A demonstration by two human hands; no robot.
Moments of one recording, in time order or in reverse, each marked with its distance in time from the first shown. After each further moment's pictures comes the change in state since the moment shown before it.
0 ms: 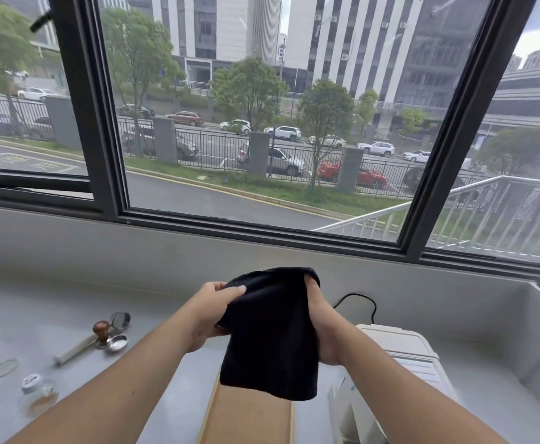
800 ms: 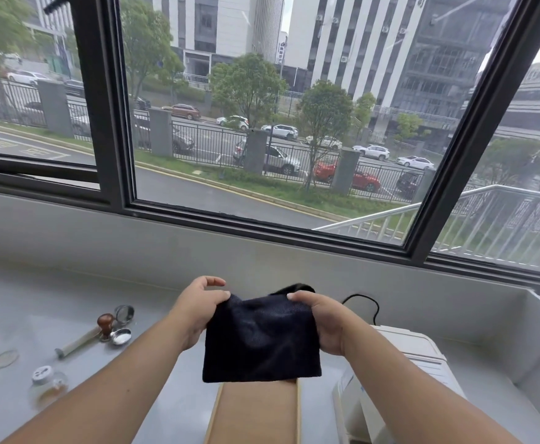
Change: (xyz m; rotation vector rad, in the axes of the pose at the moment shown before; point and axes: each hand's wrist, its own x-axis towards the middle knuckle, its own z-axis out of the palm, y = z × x) left_hand 0.017 -0.024 -0.050 -0.080 0.155 0.098; right_hand 0.013 -0.008 0.027 0.020 0.092 0.021
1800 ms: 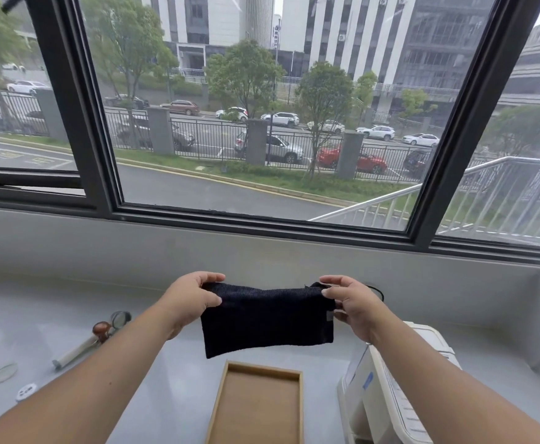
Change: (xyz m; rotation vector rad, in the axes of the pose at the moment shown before) left_hand 0.037 0.012 0.009 0.361 -0.096 0.105; right_hand 0.030 -0.004 -0.094 -0.079 0.233 -0.298
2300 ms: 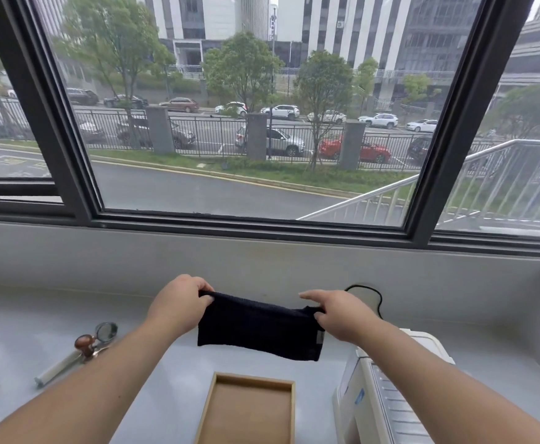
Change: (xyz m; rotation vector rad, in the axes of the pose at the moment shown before) left_hand 0.048 0.010 0.036 0.797 0.204 0.164; right_hand 0.046 0.011 -0.033 -1.174 -0.115 -0.290
